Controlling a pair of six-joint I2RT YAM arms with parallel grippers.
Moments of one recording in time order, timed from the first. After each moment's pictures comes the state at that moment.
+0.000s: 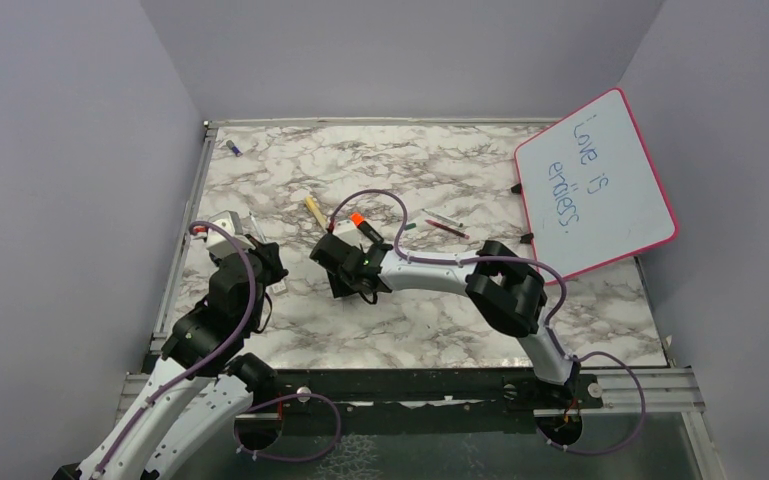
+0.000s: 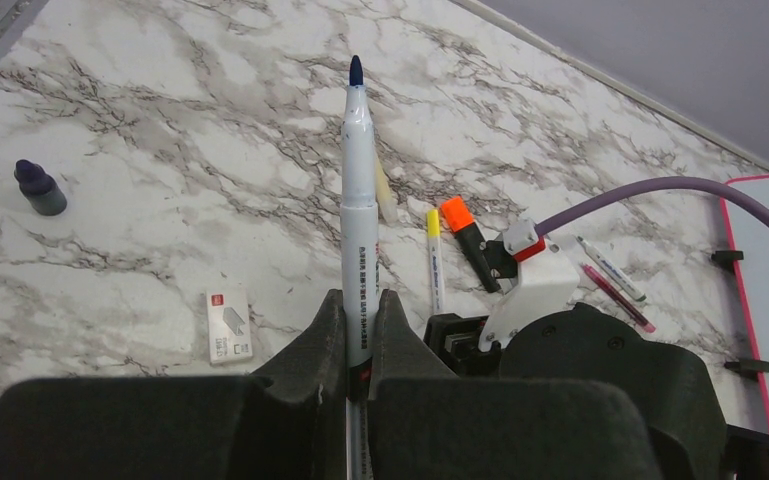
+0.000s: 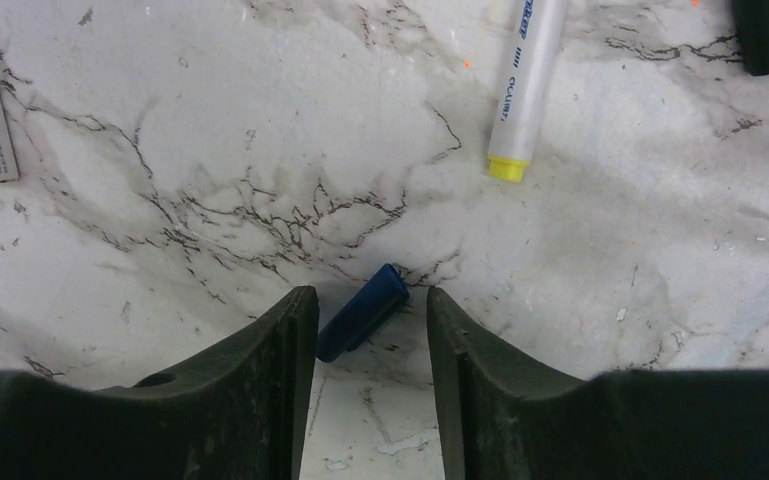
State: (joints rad) left arm -0.60 0.48 0.71 -0.57 -0.63 -0.61; right arm 1.13 2.14 1.56 -0.43 0.34 0.67
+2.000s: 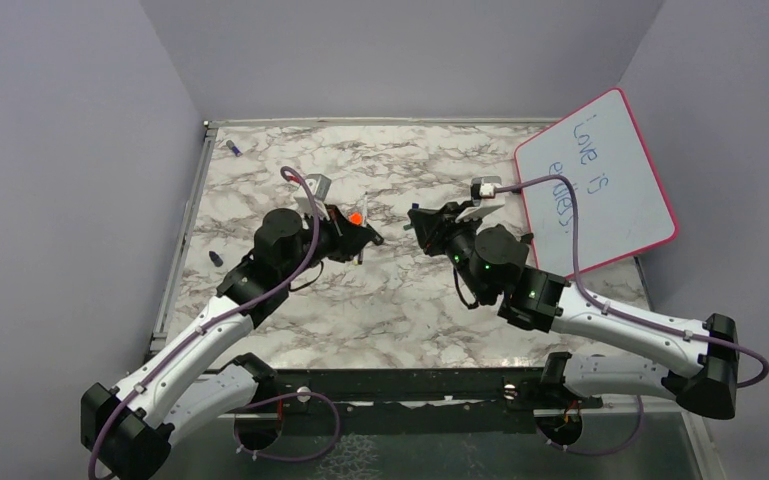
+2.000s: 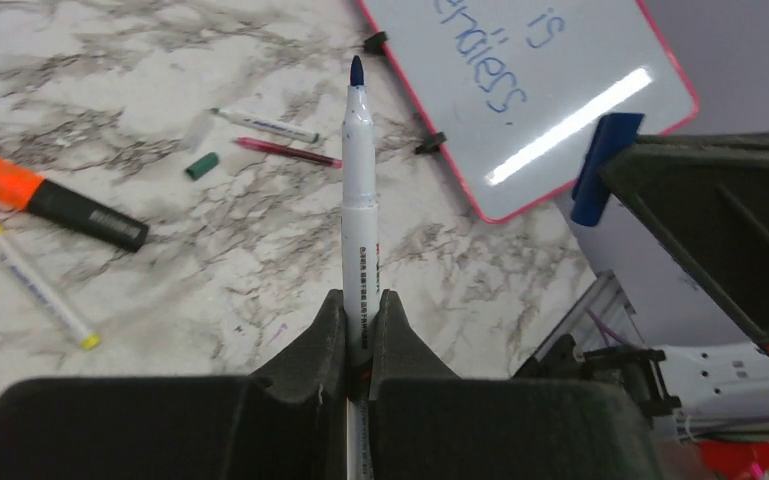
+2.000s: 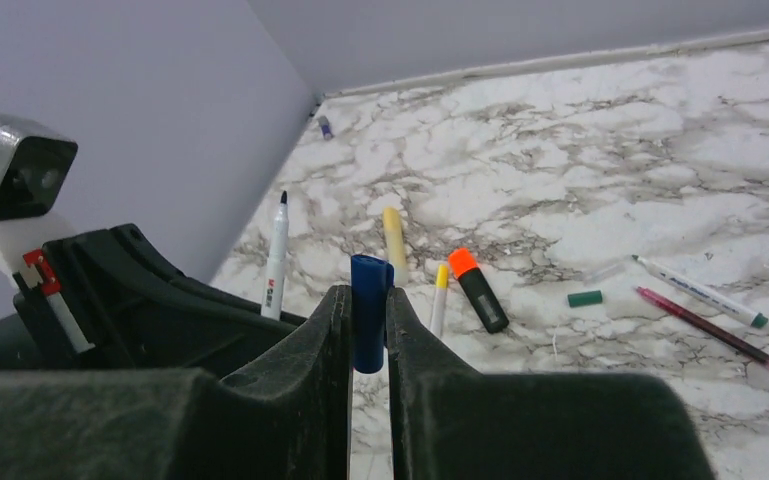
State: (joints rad) left arm -0.60 0.89 0.74 -0.09 0.15 -0.60; right arm 1.10 1.10 0.91 0.13 0.64 0.46
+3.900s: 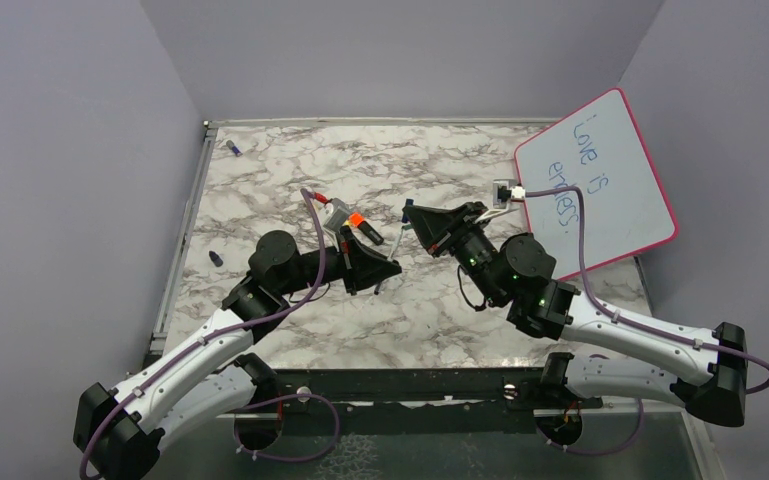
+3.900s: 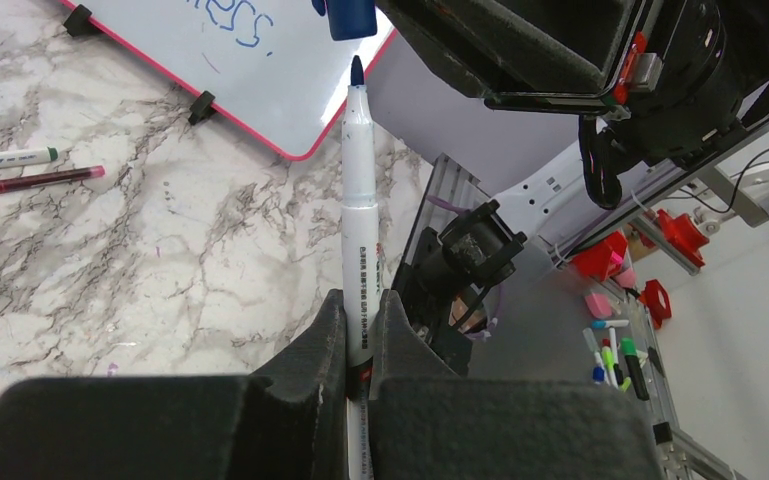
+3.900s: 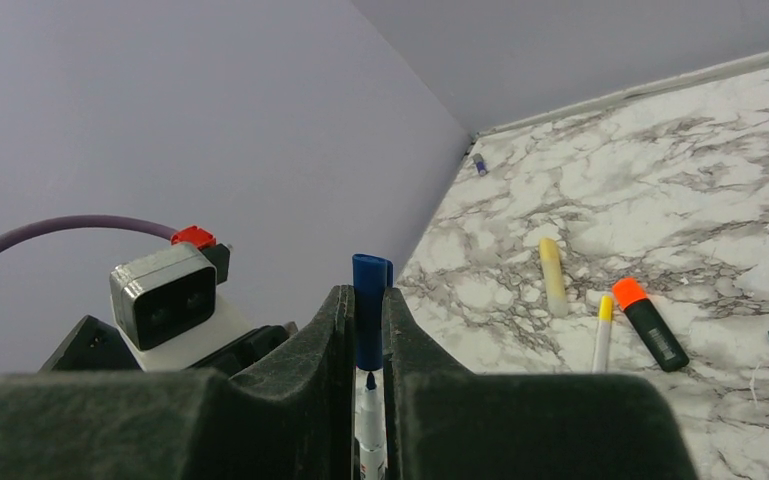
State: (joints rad) left arm -0.69 0.83 0.60 0.27 0.59 -0.58; right arm 1.10 1.01 0.82 0.39 0.50 0.63
